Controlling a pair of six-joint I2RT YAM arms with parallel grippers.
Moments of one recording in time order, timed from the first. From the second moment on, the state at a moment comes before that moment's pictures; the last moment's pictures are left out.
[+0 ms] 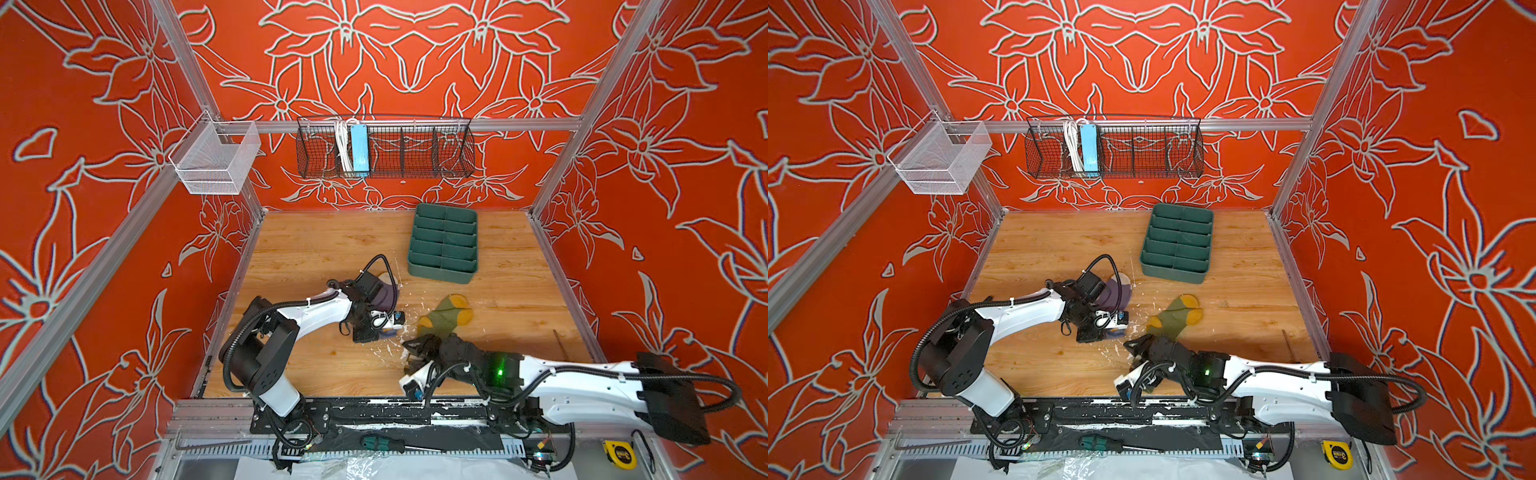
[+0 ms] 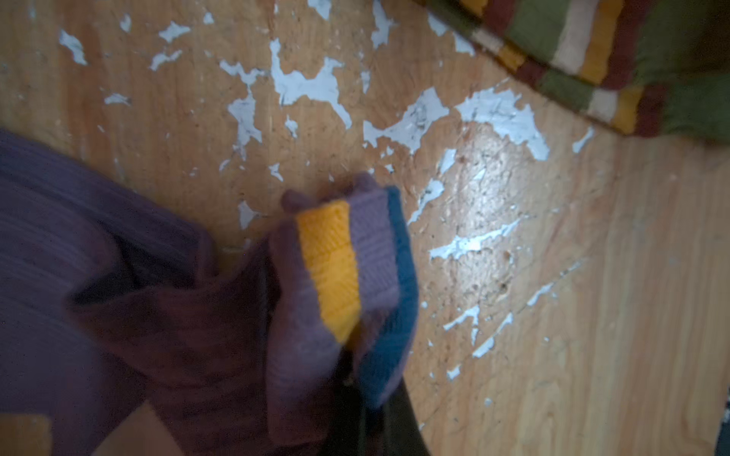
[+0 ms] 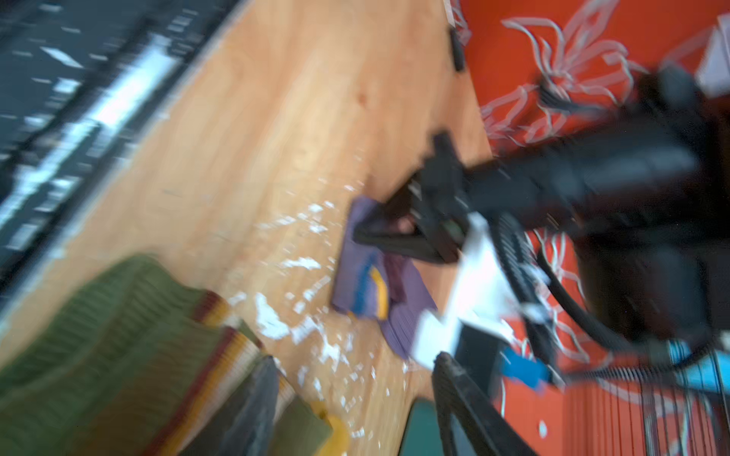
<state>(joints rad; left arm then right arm) -0.56 1.62 0.92 -0.68 0.28 0.86 1.25 1.11 0.44 0.07 0.16 -1.15</state>
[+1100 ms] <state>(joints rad) -0.54 1.57 0.91 -0.71 0.35 0.84 1.13 1.81 0.53 0.75 0.30 -1.18</state>
